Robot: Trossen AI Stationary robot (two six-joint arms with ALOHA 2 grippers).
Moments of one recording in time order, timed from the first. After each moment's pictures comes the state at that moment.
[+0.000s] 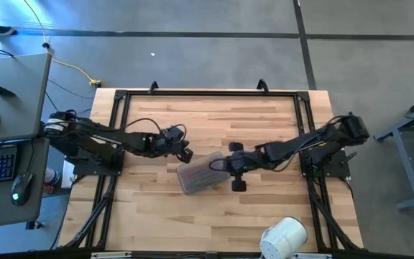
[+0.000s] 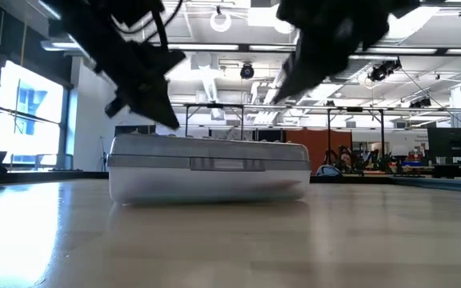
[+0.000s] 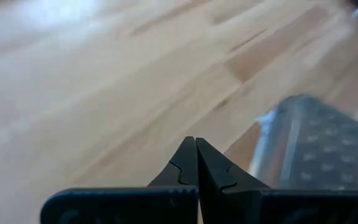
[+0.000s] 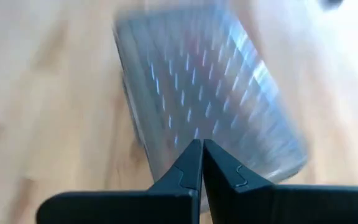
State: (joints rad) left arm -0.05 1.39 0.70 -0.12 -0.48 -0.80; right arm 0.18 1.58 0.95 -0.18 0.11 0.11
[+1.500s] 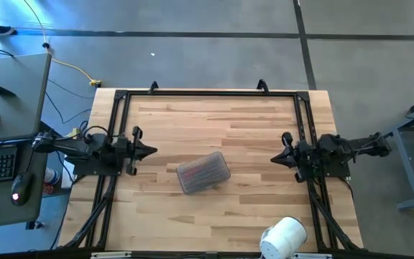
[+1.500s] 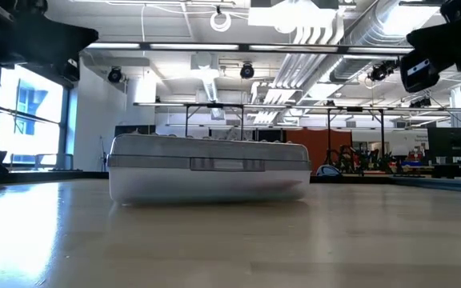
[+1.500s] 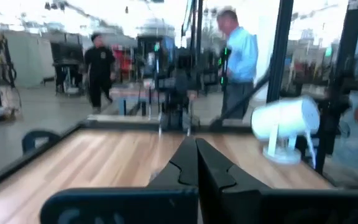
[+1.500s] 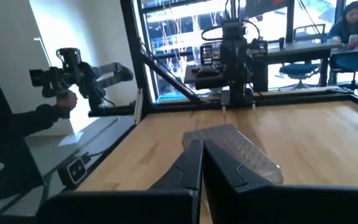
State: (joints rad) left arm -0.18 0.01 0.02 0.15 -0.17 -0.01; right arm 0.18 0.01 0.10 -0.06 -0.04 0.15
